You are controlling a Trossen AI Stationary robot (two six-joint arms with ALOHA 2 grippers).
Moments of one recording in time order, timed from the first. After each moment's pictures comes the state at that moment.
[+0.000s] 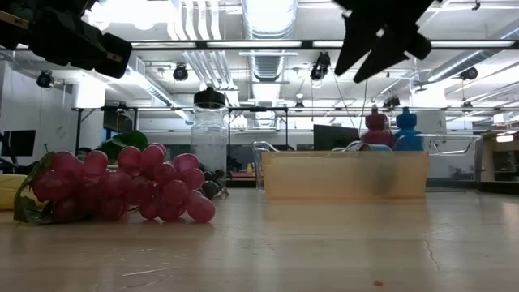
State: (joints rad) left arm -0.04 0.55 0.41 -0.32 0.28 0.23; right arm 0.33 1.44 1.12 -0.83 0.79 1.05
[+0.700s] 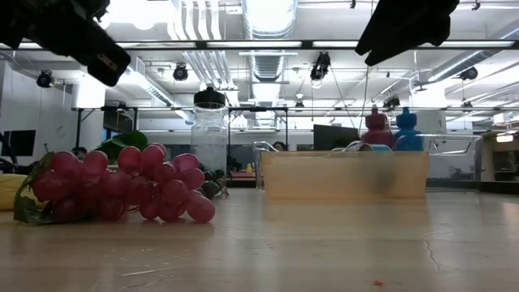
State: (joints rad) left arm -0.04 0.55 0.40 -0.23 0.27 -0.14; right arm 0.53 1.44 1.10 -0.77 0.79 0.97
